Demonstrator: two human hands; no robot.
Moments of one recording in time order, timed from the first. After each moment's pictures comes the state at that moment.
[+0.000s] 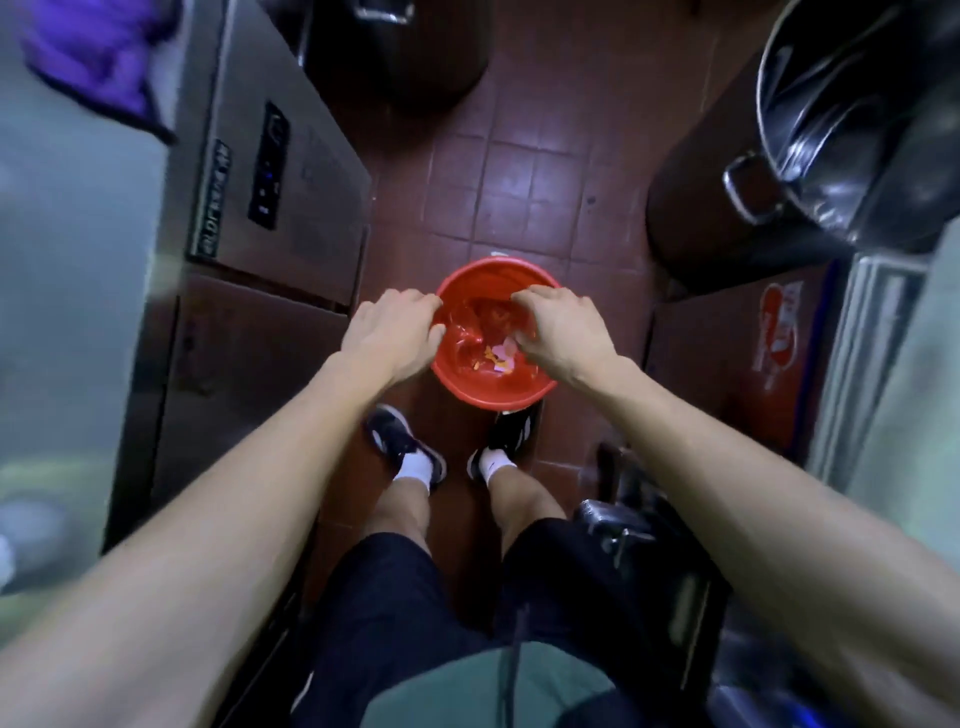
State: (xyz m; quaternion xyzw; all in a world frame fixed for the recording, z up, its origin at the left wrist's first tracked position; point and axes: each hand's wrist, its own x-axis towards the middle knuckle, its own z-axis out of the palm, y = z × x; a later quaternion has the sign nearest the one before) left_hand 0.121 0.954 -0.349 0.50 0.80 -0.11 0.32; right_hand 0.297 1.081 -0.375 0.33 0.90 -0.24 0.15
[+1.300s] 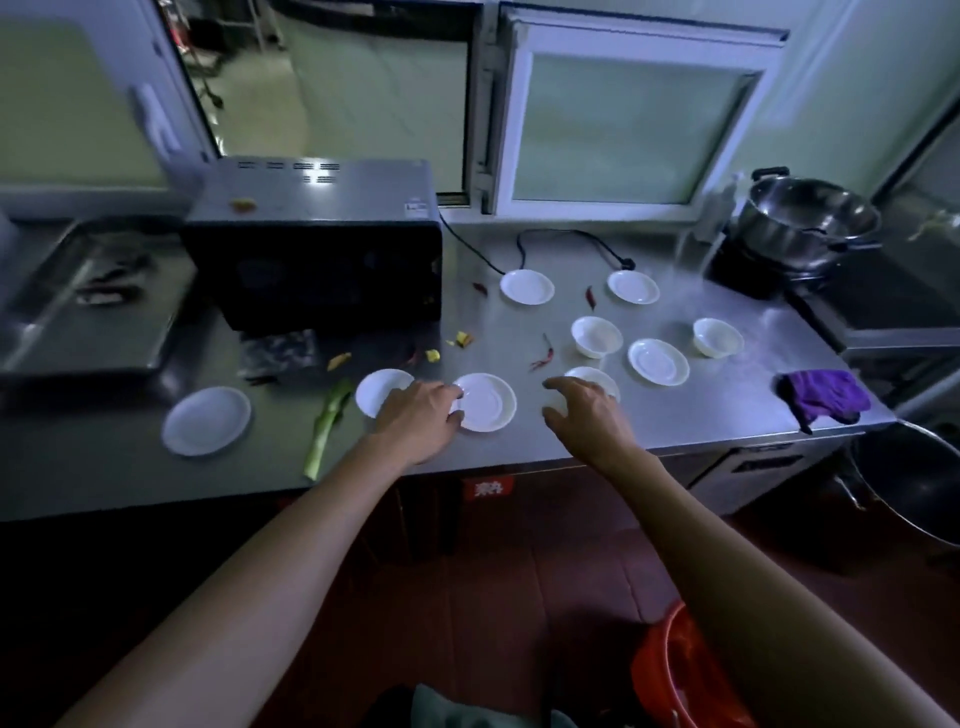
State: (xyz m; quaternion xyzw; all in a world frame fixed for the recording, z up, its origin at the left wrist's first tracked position) left_hand 0.268 0.316 -0.094 -0.01 0.99 0.15 0.03; right_hand 0.206 0.550 -0.081 -0.19 0.96 -0.19 0.03
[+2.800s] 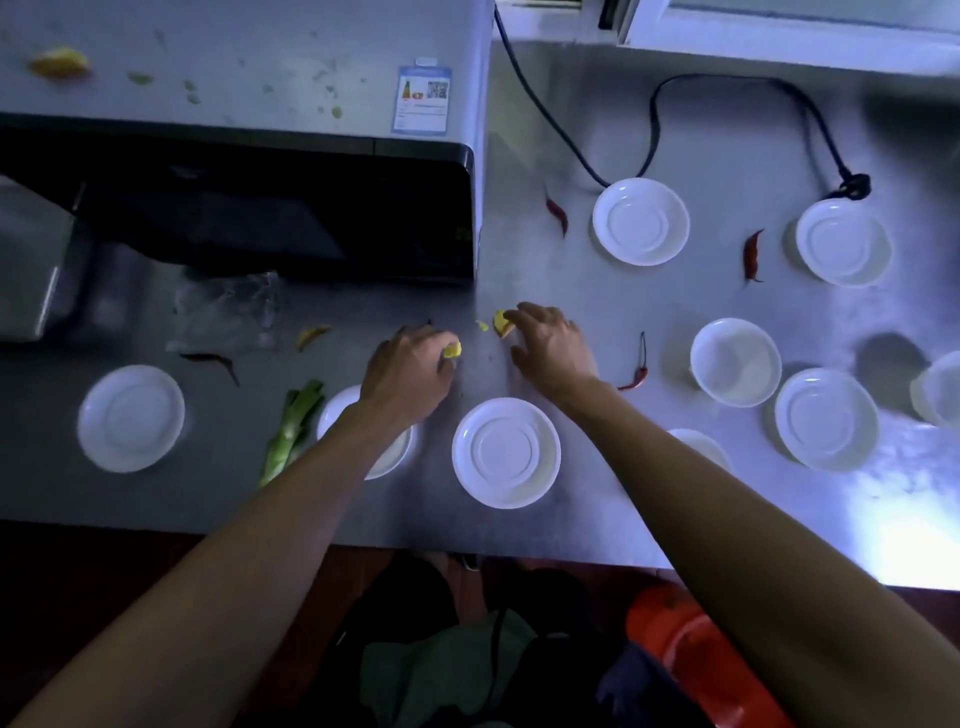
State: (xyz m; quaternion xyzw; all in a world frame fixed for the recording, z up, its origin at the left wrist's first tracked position) left_hand 0.031 0.223 -0.229 -0.18 0.96 0.22 0.05; right_hand -0.095 0.387 -0.256 -0.36 0.91 -0.13 0.17
